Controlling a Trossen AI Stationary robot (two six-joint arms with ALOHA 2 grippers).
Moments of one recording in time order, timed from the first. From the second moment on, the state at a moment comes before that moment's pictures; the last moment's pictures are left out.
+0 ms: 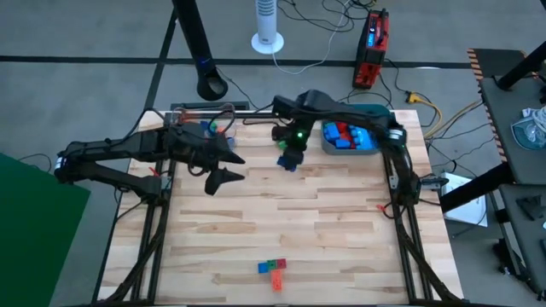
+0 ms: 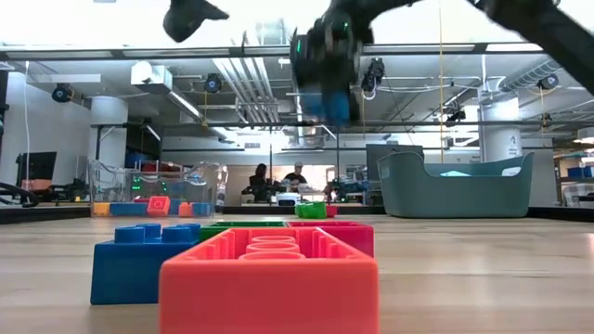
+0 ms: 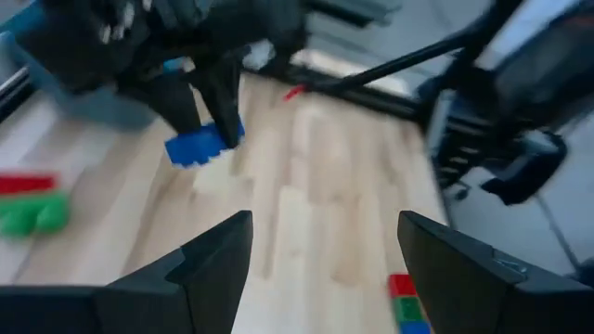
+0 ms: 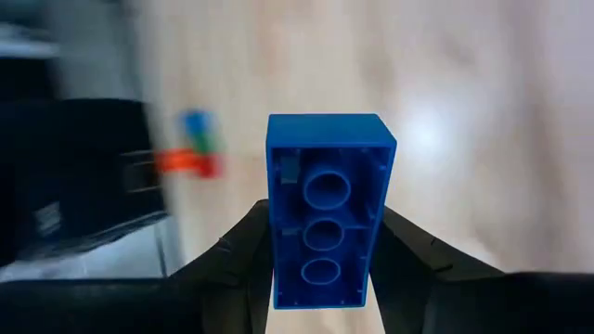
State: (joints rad) left arm 0.09 1.07 1.11 -0.53 0.17 -0.26; right arm -0.38 2.13 2.08 -1.41 -0.68 -0.08
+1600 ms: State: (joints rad) left arm 0.06 1.36 1.36 -0.56 0.30 0.30; right arm -0.23 2.01 2.08 -0.97 -1.11 0.18
